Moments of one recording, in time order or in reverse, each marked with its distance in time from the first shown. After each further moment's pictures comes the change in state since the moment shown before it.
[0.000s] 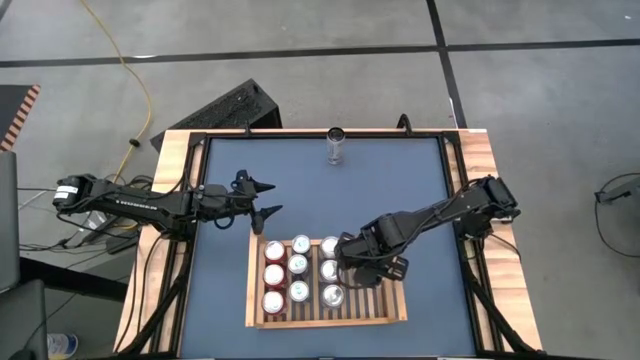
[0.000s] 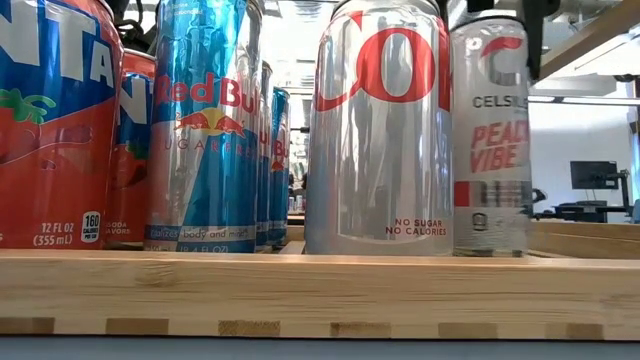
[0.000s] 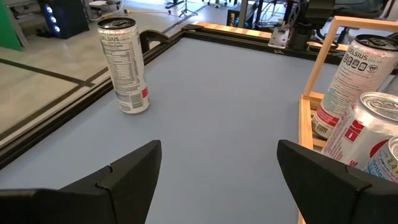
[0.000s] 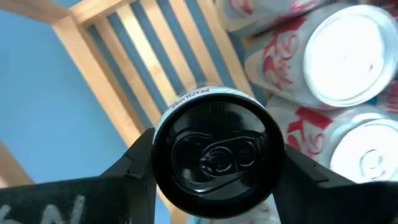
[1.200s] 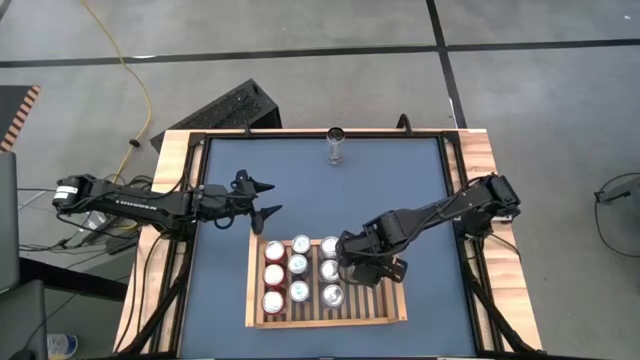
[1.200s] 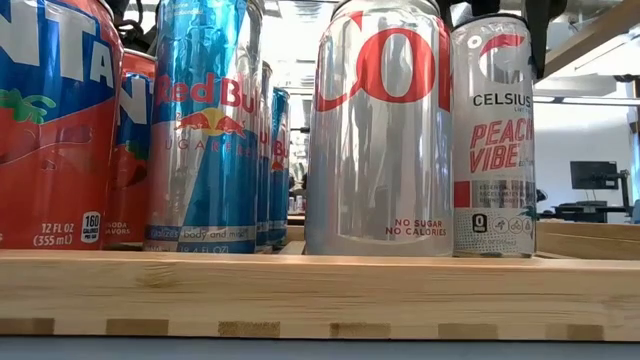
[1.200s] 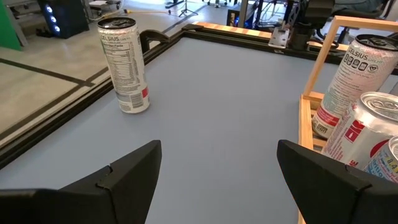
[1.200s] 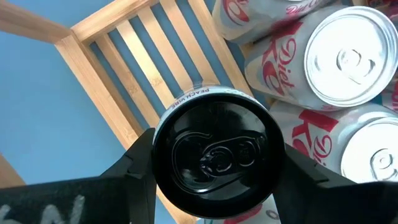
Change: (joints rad) left arm 0.000 0.000 0.000 0.000 0.000 0.000; right arm -0.008 -0.012 -0.067 0.042 -0.023 0.043
